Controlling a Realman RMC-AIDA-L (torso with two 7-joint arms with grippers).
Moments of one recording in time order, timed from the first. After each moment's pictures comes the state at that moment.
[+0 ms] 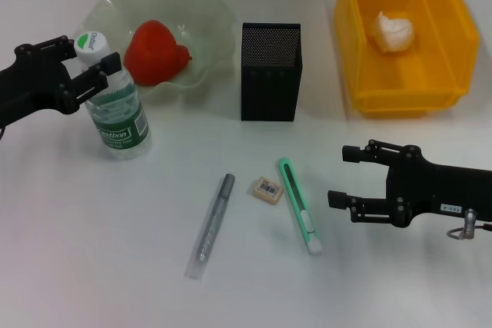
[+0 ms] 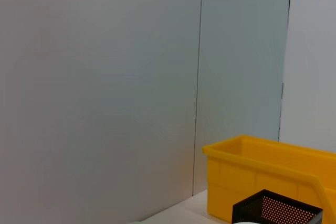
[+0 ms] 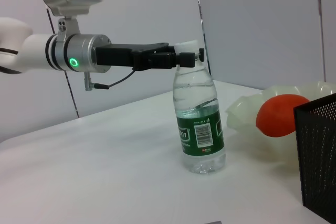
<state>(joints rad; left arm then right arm) -0.42 -2.06 0.55 0.65 1.80 1.48 -1.12 0.44 2.08 -0.65 -0.45 -2.01 -1.57 1.02</state>
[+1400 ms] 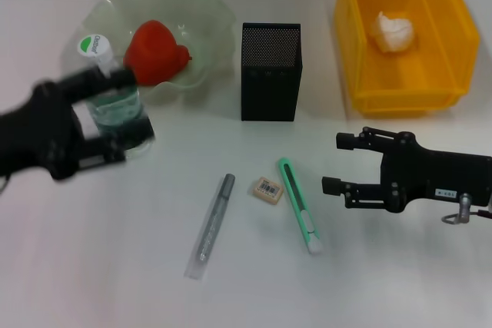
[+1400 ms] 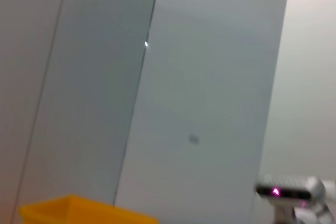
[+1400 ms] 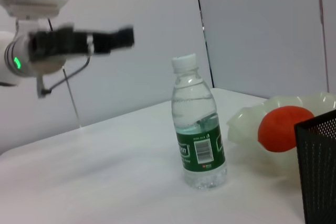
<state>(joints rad) -0.35 -2.01 0.73 0.64 1.65 1.90 -1.25 0.48 2.08 -0.64 -0.46 -2.00 -1.58 1.06</state>
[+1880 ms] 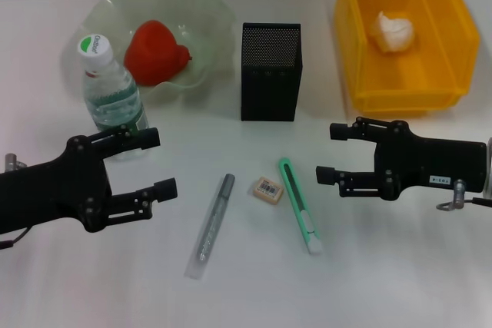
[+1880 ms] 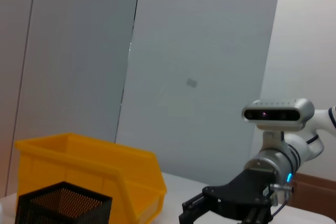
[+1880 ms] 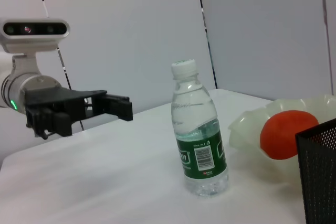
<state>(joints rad) -0.35 -2.02 0.74 0.53 1.80 1.81 -1.08 0.51 2.07 -0.65 -0.46 -2.00 -1.57 1.11</state>
